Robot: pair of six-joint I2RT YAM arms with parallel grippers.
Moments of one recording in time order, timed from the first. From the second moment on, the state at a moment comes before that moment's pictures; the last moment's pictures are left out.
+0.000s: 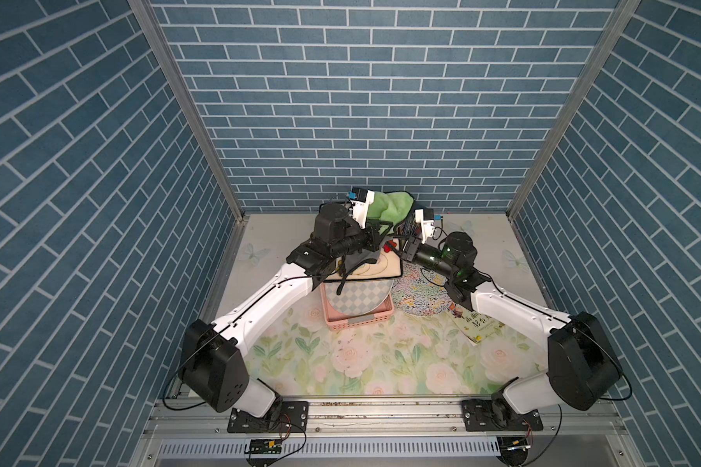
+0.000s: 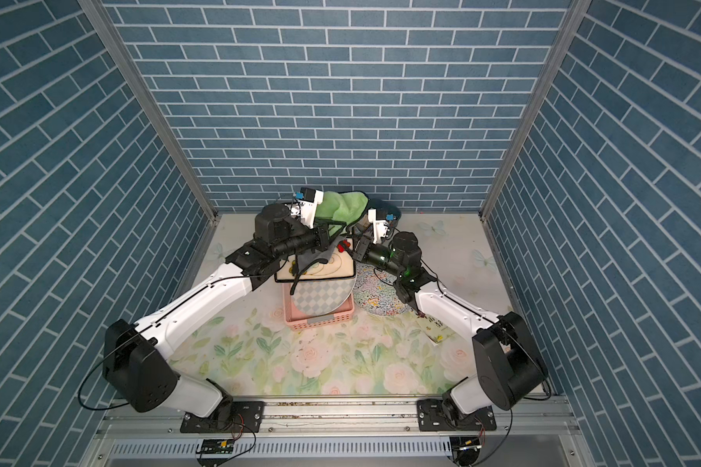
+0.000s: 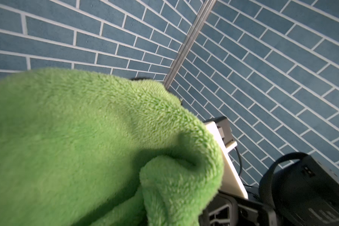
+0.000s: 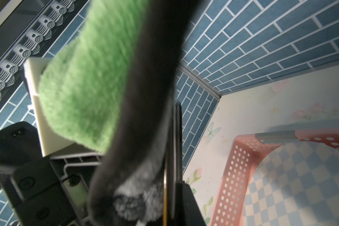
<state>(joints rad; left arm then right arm) -0.55 1.47 1.30 0.01 0.39 -0.46 0.58 1.48 0.95 0.60 -0.57 0.98</state>
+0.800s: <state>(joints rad) -0.28 1.39 1.16 1.20 0.82 -1.59 0.43 1.46 1.00 1.36 -0.76 1.38</state>
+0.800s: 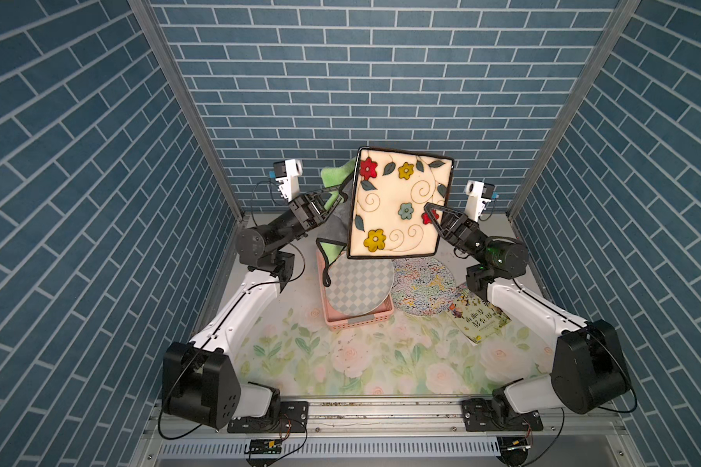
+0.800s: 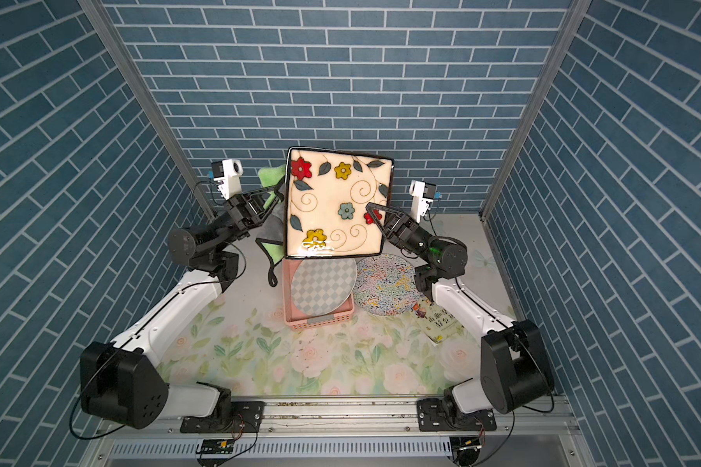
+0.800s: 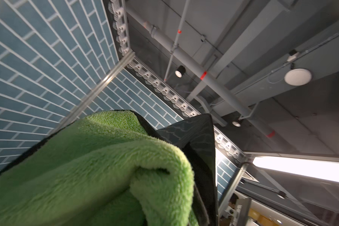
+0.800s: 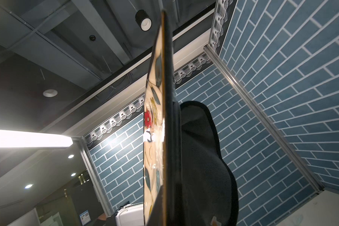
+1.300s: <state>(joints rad) -0.56 1.45 1.22 1.51 0.53 -1.78 0.56 1.69 1.47 1.48 -0.83 1.42</state>
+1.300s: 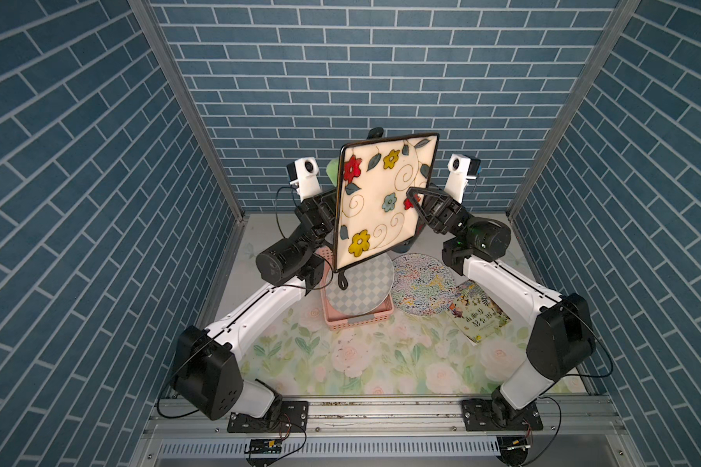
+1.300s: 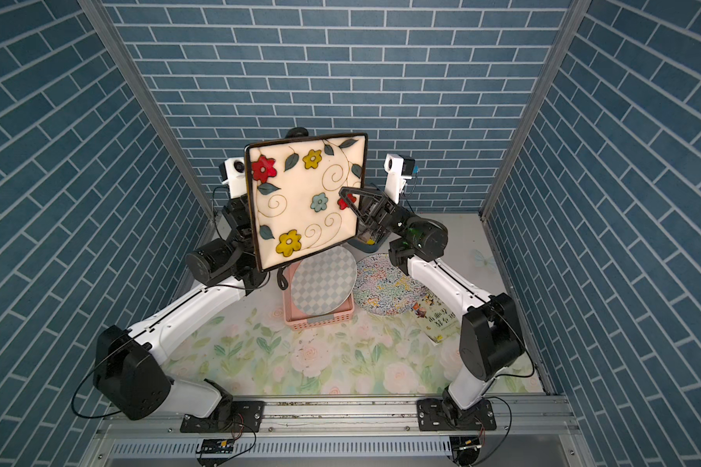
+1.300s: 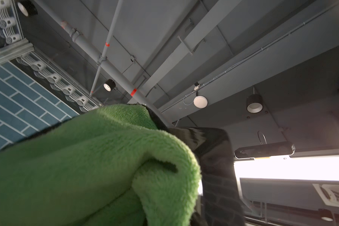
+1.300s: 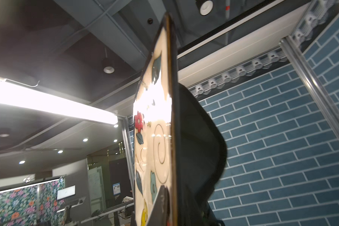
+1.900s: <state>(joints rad) -0.52 1.53 1.42 1.23 0.56 -1.64 0.64 1.58 1.27 1.37 -0.81 1.29</state>
